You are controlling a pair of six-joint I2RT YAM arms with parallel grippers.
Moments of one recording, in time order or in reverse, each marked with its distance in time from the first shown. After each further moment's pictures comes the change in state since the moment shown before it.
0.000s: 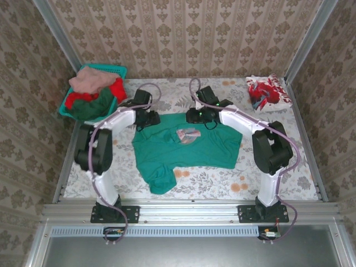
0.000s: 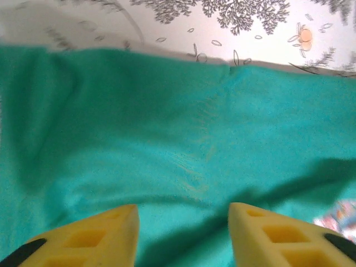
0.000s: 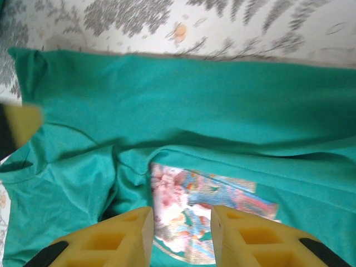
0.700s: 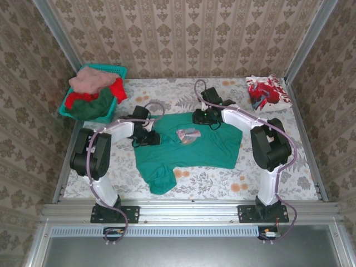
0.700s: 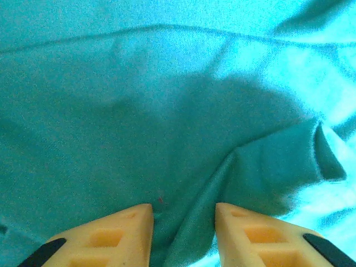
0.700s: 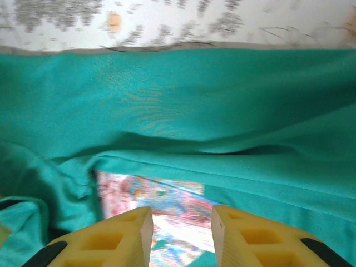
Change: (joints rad) left arm 0.000 -0.138 -0.309 -0.009 0.191 0.227; right arm -0.077 0.037 -0.031 -0.013 0.031 0.001
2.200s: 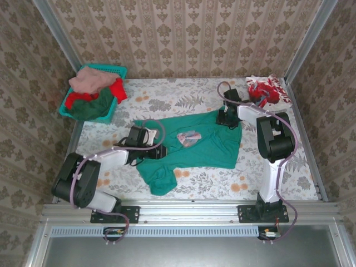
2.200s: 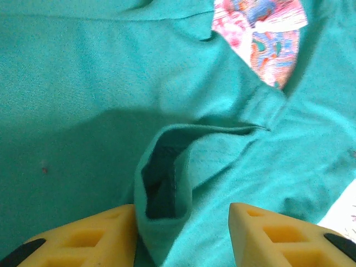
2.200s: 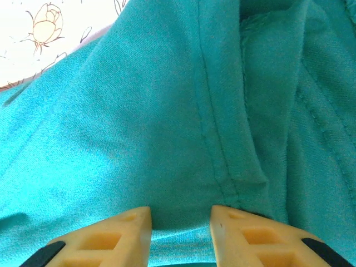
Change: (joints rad) left arm -0.097 -0.340 -0.460 0.500 0.131 -0.062; right arm -0.228 0.086 -0.045 -0.028 0.077 -0.005
